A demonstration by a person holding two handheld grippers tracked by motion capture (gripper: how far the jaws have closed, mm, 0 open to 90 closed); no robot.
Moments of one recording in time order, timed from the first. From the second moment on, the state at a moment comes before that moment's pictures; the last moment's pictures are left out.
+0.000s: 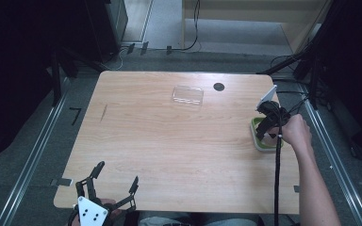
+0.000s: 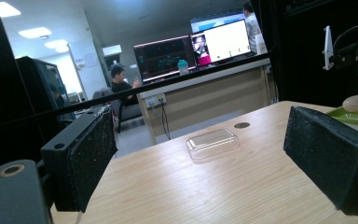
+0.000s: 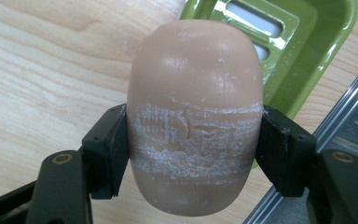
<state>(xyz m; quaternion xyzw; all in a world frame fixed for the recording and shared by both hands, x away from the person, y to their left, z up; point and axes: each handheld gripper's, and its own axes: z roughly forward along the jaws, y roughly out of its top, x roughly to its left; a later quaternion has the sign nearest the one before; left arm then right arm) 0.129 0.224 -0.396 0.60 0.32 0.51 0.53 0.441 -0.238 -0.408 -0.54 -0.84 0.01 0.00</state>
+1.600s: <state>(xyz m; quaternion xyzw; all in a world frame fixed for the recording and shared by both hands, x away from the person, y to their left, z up) 0.129 0.224 -0.396 0.60 0.32 0.51 0.53 0.474 -0.258 -0.438 -0.63 -0.78 0.00 0.01</state>
